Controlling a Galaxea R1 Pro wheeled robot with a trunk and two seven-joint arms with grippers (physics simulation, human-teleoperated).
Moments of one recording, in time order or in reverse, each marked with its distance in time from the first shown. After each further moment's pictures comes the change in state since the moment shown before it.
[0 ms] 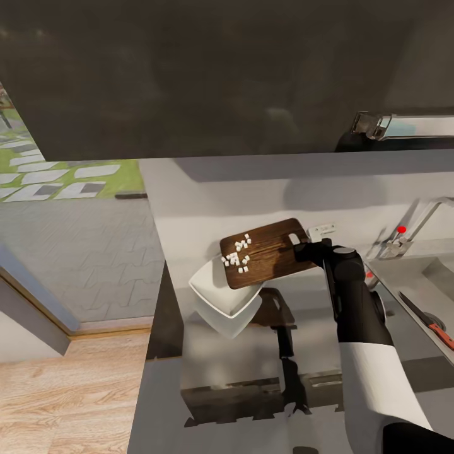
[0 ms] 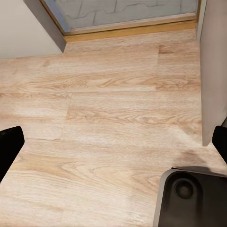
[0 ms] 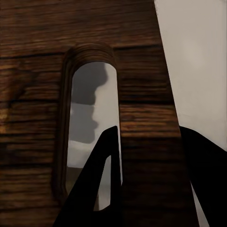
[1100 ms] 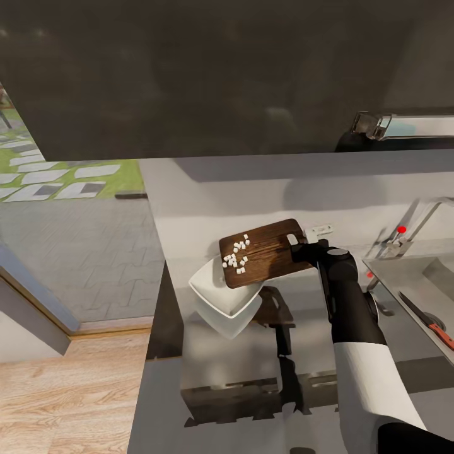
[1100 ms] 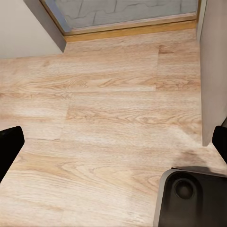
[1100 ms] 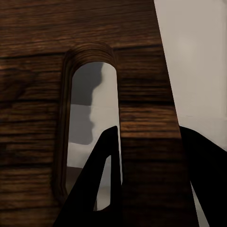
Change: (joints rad) left arm 0.000 0.000 0.000 0.000 0.000 0.000 0.000; right arm 0.000 0.026 0.000 0.027 0.001 -0.026 -0.054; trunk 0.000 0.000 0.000
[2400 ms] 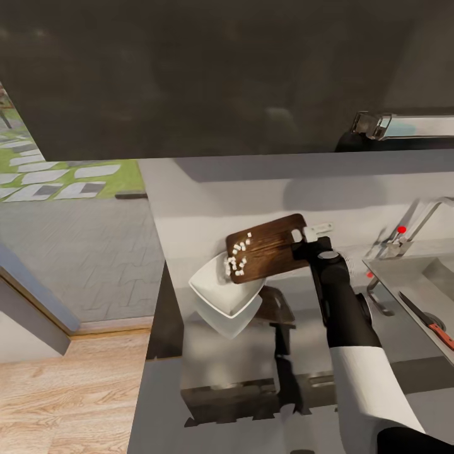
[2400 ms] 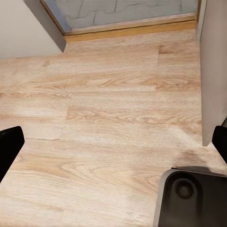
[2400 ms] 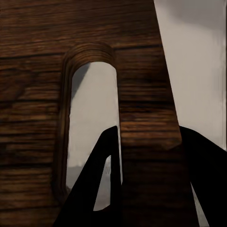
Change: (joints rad) left arm 0.000 0.000 0.000 0.000 0.000 0.000 0.000; right arm 0.016 0.006 0.060 0.000 0.001 -0.054 -0.183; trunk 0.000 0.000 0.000
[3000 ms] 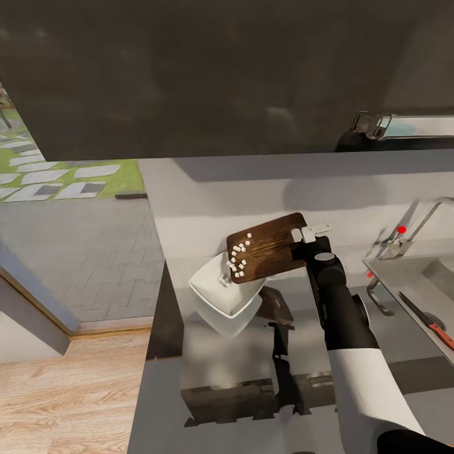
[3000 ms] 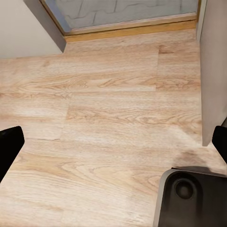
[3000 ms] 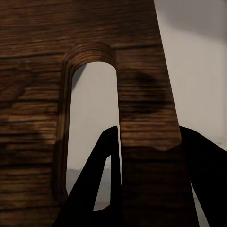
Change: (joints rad) left arm 0.000 0.000 0.000 0.000 0.000 0.000 0.000; right arm 0.010 0.000 0.032 0.000 -0.003 -0.012 -0.052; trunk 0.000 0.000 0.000
